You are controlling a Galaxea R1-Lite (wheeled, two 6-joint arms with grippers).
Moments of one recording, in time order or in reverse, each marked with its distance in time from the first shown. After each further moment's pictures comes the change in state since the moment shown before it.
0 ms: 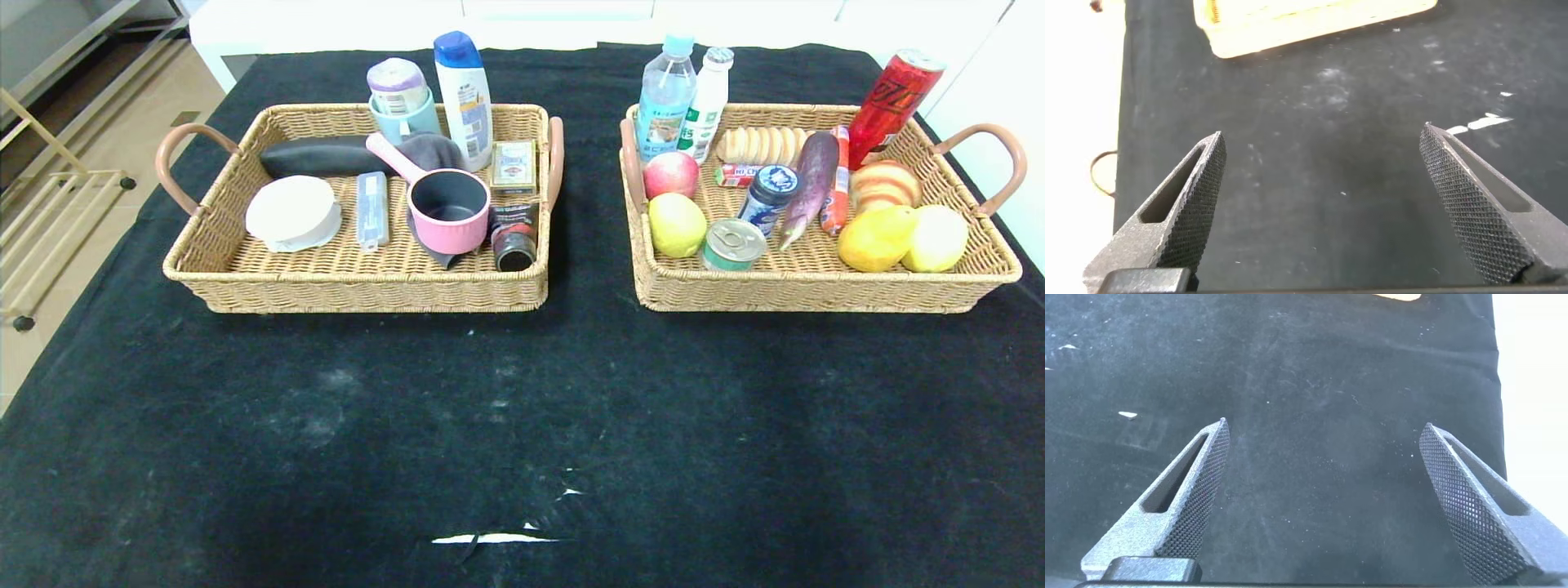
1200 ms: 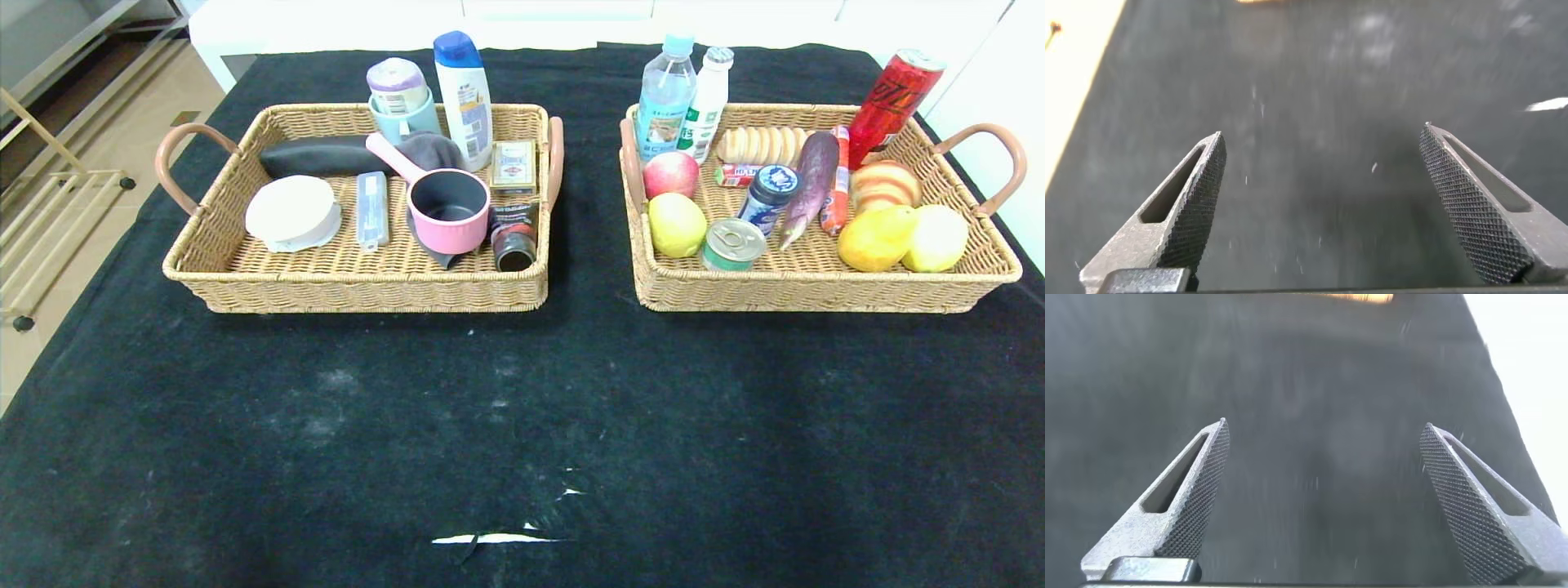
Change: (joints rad) left arm 0.033 -0.255 0.723 -0.557 0.116 -0.076; right arm 0.003 -0.164 0.717 -0.734 -0.120 0.005
